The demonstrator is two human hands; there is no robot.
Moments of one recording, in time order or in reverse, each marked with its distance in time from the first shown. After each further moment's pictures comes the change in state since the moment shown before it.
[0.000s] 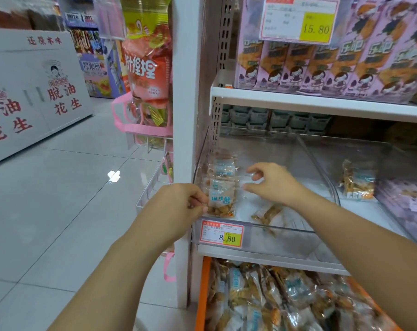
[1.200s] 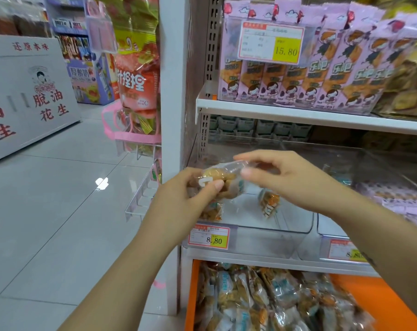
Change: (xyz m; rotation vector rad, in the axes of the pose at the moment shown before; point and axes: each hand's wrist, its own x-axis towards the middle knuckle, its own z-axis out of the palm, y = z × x) left_hand -0.007 0.029 0.008 -0.417 0.251 0.128; right_hand -0.080 -0.040 -0.075 0.281 -0.041 -0.272
